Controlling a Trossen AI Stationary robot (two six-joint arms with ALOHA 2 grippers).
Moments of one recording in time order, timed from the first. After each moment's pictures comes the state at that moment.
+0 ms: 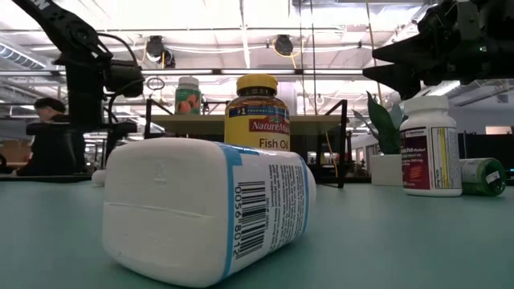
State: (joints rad) left arm 0.79 1.16 0.58 -0.74 -0.24 -1.25; right arm 0.10 0.71 0.03 0.73 0.23 0.10
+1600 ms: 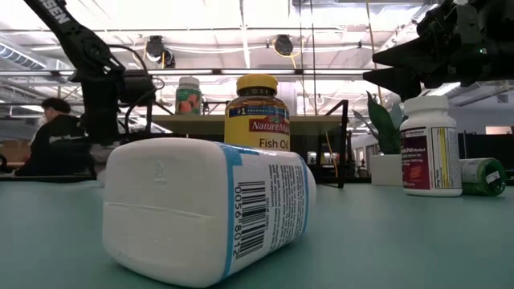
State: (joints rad) left arm 0.77 1.34 0.58 -0.56 -0.29 -1.40; right arm 0.10 0.71 0.03 0.70 0.23 0.11
